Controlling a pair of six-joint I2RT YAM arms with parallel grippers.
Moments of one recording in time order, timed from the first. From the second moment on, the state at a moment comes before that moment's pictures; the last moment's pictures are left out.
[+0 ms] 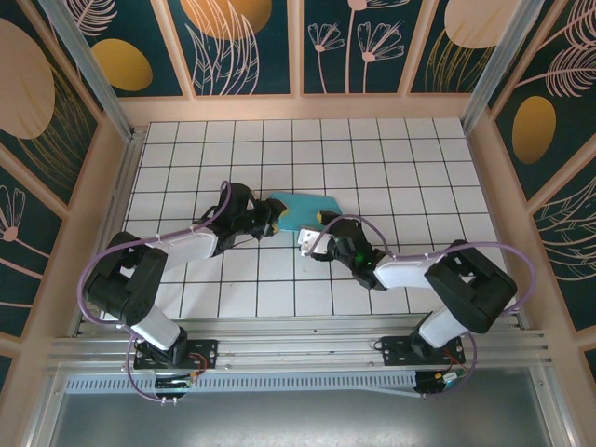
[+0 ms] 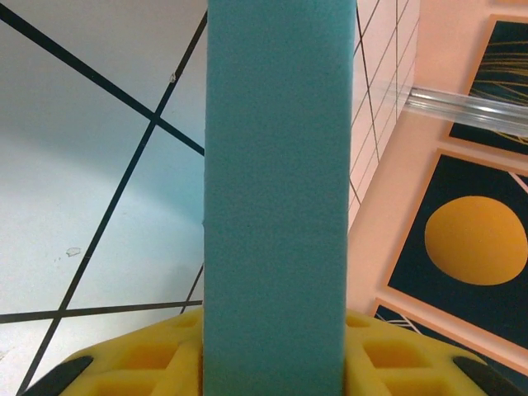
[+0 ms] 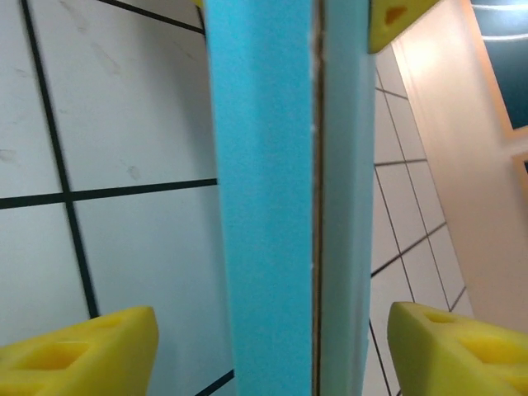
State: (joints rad) left arm -0.51 1.61 0.77 0.25 0.42 -1.50; right arm 0.79 1.54 0.51 0.57 0.16 -0.91
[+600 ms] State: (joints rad) left arm -0.50 1.53 0.77 0.26 0.41 -1.55; right arm 0.79 1.53 0.51 0.60 0.20 -0.92
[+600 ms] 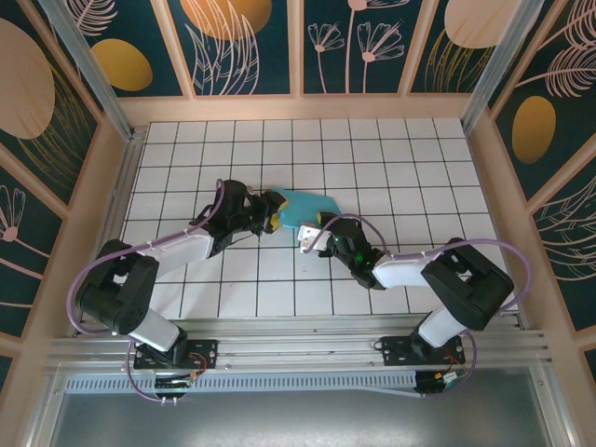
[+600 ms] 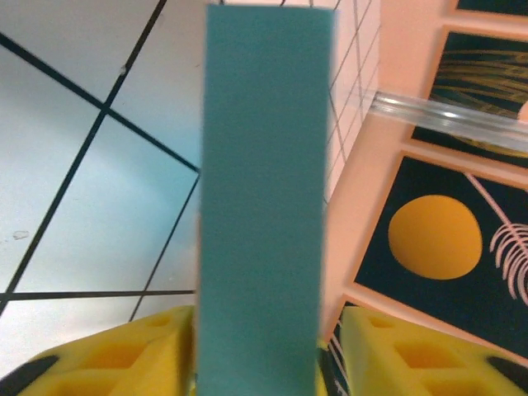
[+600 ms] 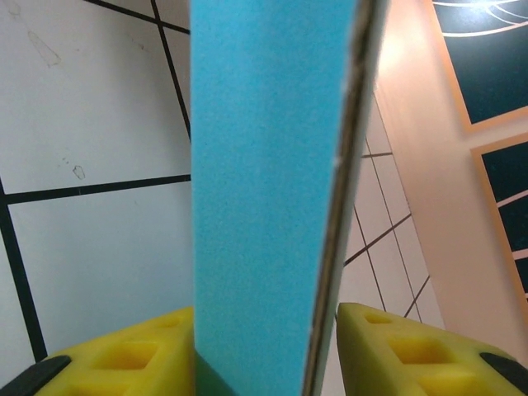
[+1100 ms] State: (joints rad) left arm -0.46 1.05 1.04 -0.09 -0.07 -0.87; right arm 0.72 1.18 0.78 -0.08 0.03 -0.87
